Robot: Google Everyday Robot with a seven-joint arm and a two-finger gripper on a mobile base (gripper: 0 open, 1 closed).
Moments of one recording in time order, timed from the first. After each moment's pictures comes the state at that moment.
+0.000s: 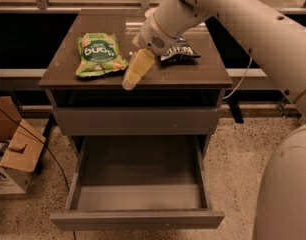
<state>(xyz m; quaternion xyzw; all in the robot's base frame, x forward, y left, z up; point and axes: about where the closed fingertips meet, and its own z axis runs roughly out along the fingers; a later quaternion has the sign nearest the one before) 0.643 0.046 0.897 -0.64 0.69 0.19 0.28</state>
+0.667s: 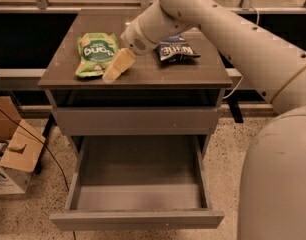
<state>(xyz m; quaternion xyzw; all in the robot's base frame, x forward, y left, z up) 0.690 0.091 0.887 -0.59 0.69 0.21 0.35</state>
